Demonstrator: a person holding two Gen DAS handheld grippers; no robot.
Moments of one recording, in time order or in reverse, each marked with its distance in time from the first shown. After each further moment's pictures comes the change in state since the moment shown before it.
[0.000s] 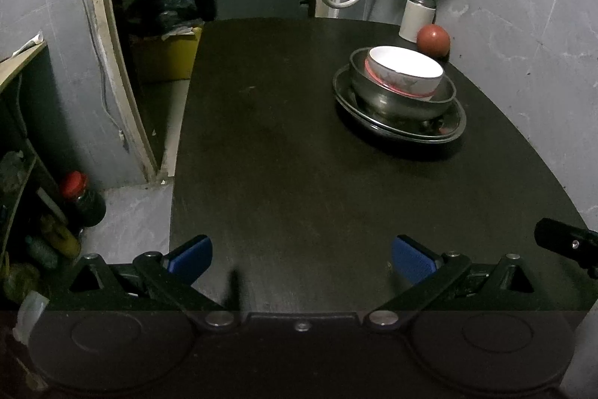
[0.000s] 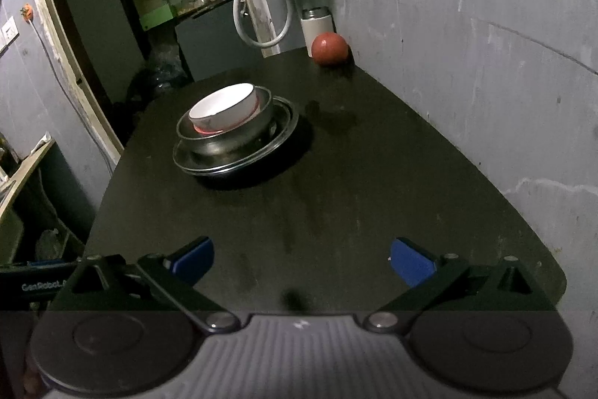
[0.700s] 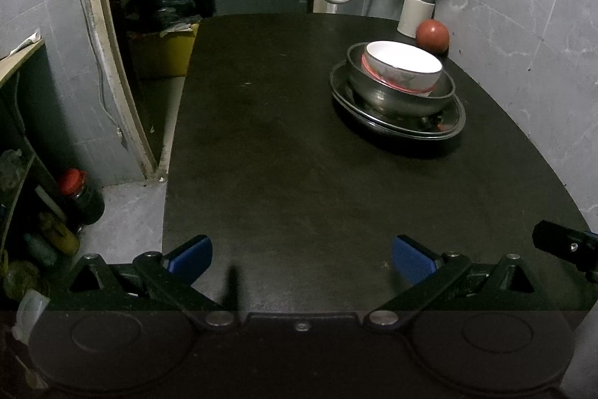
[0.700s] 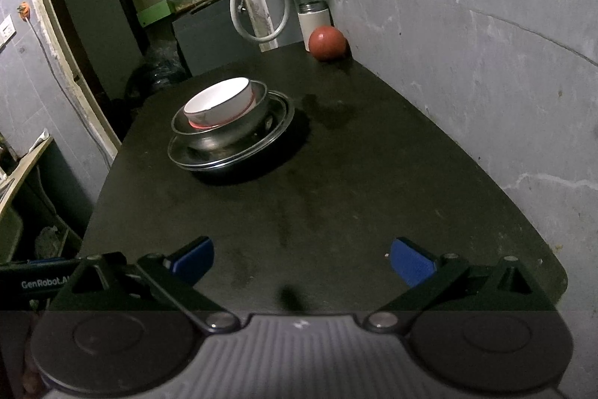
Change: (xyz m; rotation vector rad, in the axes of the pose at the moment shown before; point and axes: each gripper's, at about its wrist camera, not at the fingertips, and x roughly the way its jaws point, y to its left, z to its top) left arm 0.005 -0.003 0.001 0.004 0.014 -0.002; right arm 0.003 -0.004 -0.002 0.005 0.015 -0.003
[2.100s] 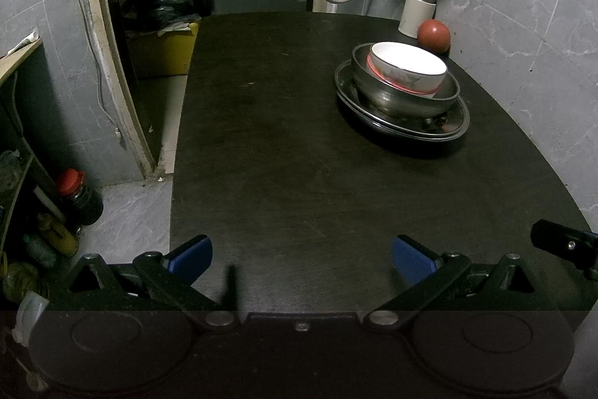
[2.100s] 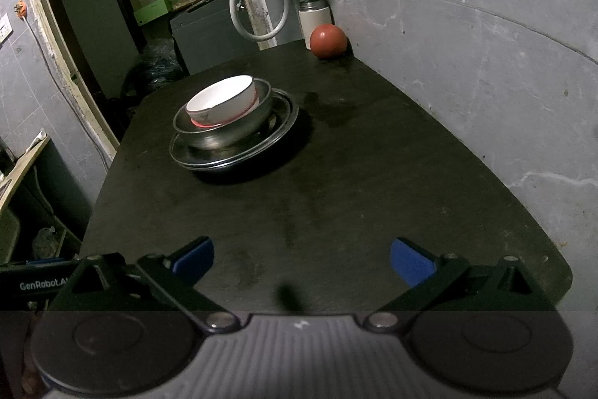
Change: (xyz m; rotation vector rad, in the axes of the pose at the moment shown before) left arm 0.004 0.002 0.002 0.000 0.003 -0.004; right arm 0.003 0.004 0.000 0.003 0.006 -0.008
